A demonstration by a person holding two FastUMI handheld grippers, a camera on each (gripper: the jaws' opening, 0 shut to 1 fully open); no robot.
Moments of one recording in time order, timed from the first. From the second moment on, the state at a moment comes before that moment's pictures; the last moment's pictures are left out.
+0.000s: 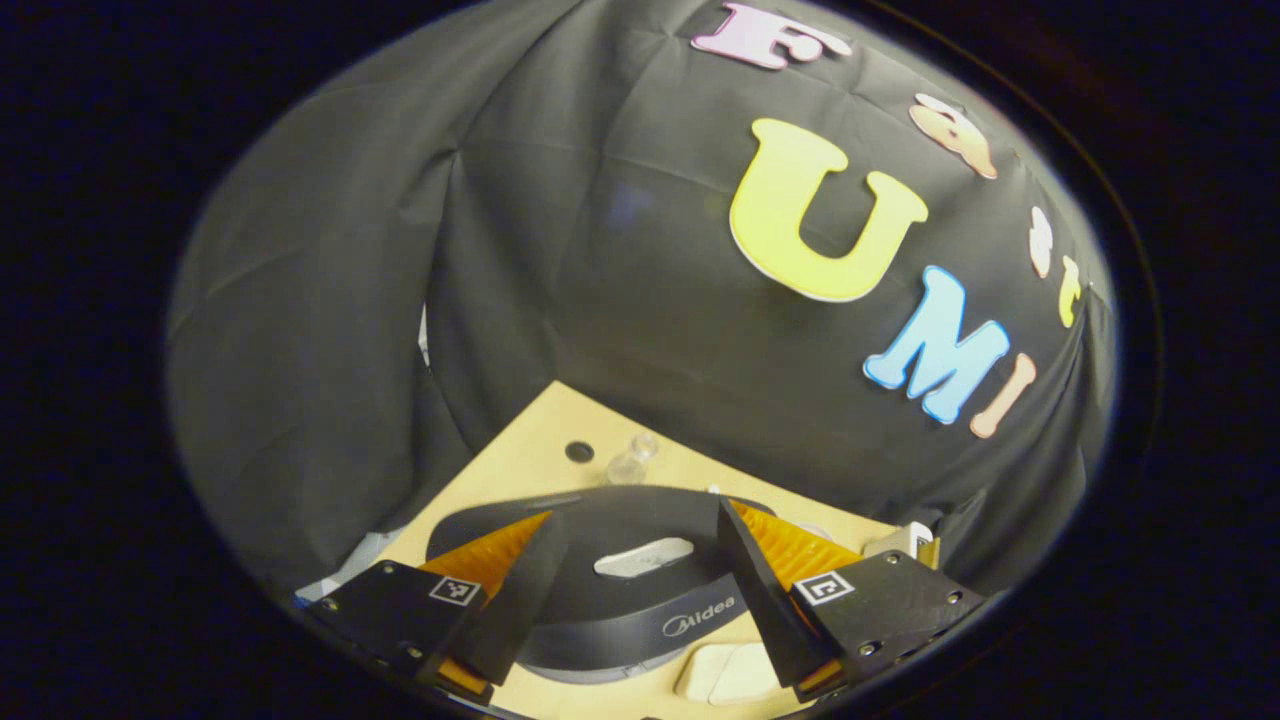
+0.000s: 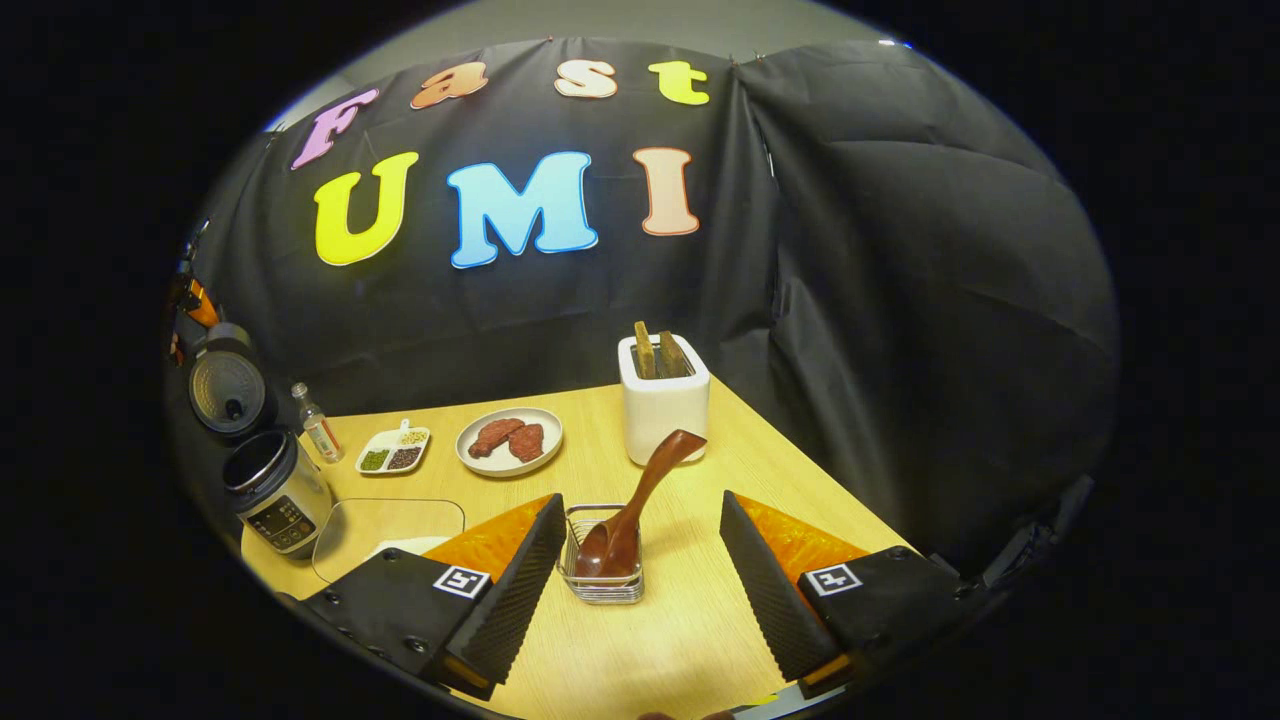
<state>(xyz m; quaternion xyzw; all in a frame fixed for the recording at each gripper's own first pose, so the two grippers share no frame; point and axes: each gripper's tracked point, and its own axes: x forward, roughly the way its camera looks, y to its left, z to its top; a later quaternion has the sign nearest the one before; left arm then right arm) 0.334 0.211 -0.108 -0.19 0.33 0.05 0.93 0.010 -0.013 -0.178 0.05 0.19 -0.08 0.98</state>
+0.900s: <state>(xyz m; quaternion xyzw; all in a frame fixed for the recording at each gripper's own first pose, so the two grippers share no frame) 0.254 0.128 -0.267 -0.05 0.47 0.07 0.88 0.008 -0.051 -0.212 0.08 0.21 -0.06 0.97</state>
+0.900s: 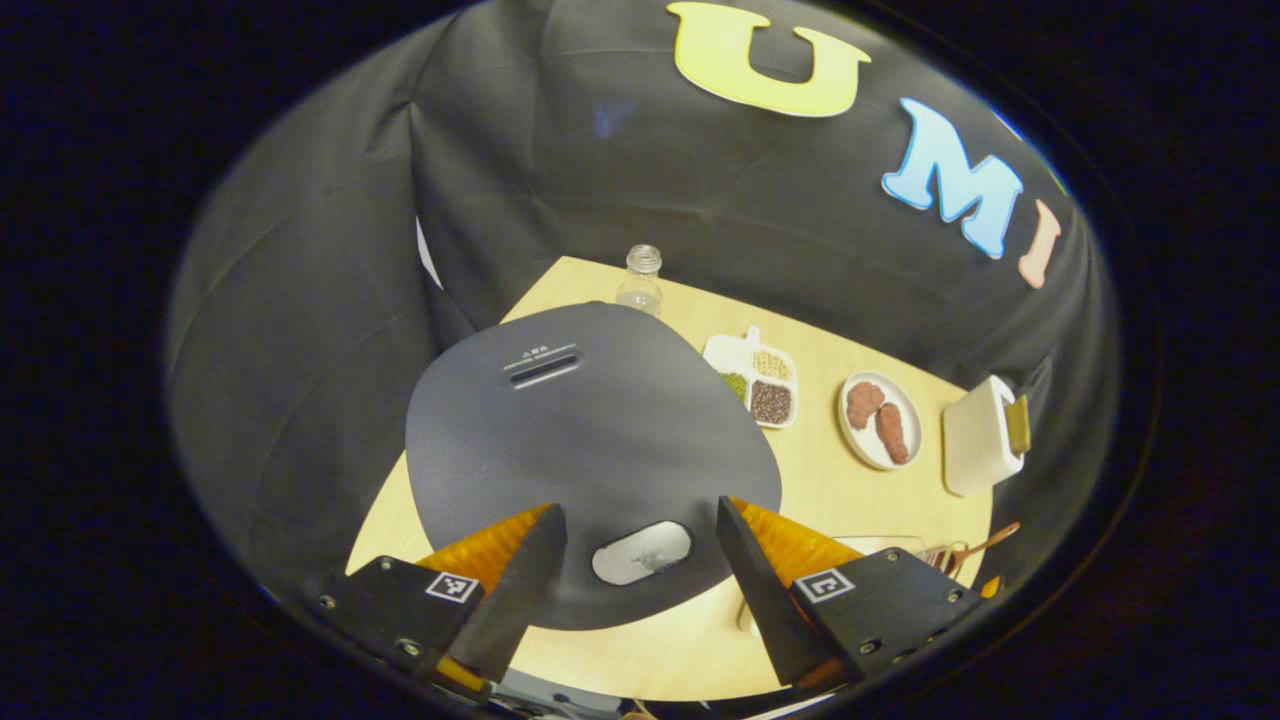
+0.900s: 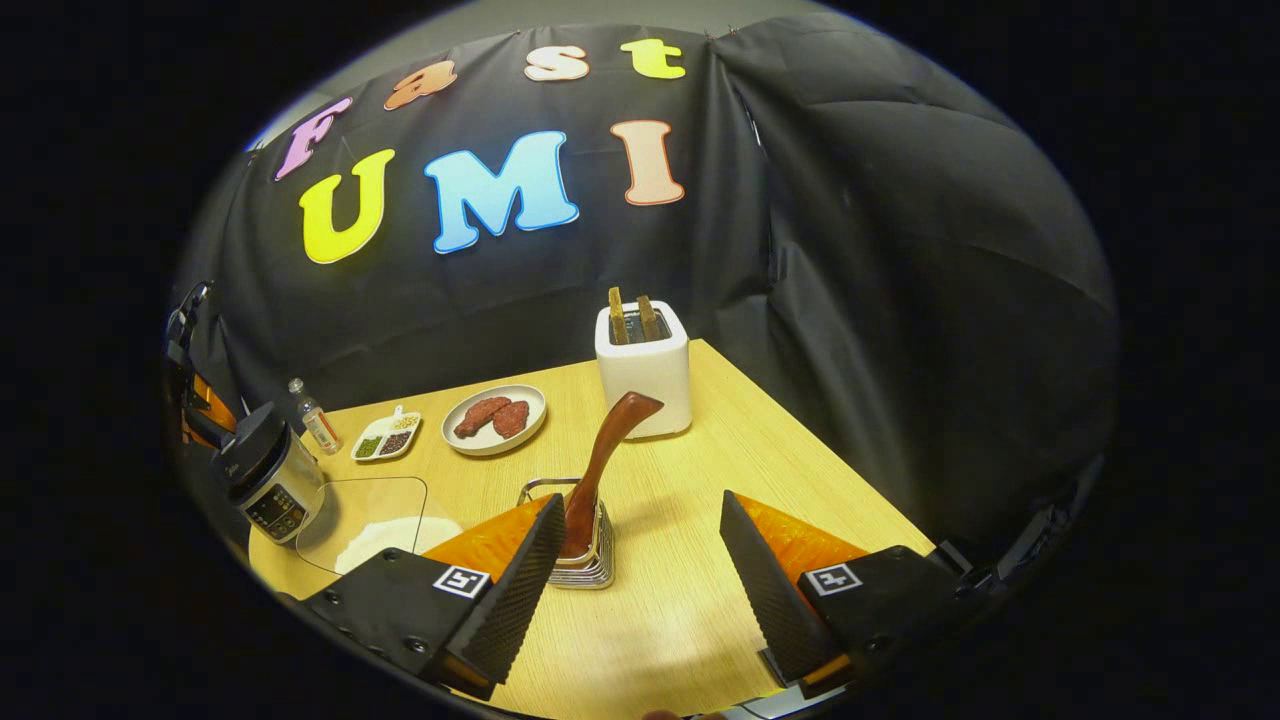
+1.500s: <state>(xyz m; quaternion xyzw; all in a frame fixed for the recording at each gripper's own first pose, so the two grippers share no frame) 0.246 0.124 -0.279 -0.01 0.45 0.08 0.89 0.008 -0.033 -0.231 0.07 0.23 0.02 0.97</state>
